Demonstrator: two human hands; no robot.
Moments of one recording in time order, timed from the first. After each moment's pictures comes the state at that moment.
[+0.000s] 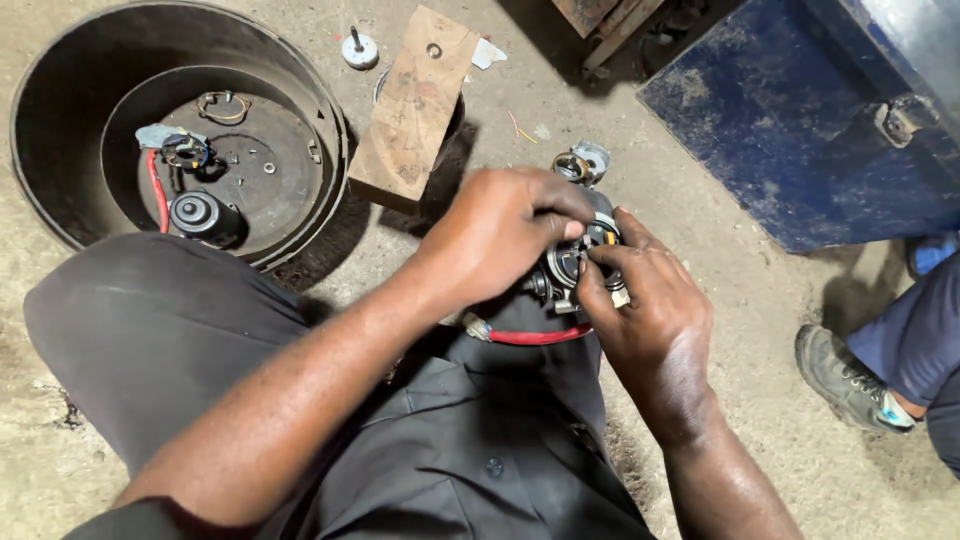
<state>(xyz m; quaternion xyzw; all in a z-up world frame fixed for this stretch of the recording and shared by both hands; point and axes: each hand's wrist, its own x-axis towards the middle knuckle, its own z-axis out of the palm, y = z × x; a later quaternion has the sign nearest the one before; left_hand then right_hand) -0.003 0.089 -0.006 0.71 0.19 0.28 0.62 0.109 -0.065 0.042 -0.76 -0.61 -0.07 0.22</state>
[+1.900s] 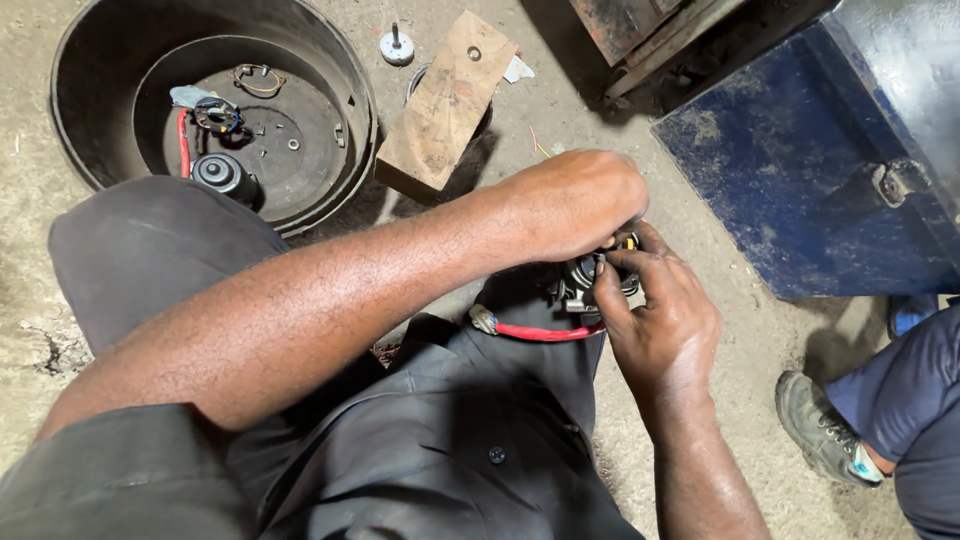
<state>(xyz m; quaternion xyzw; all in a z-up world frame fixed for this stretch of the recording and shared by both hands) 0.041 0.106 0.003 0.92 0.05 0.23 0.31 0.113 -0.072 0.035 -0.77 -0.60 -0.05 0.21</state>
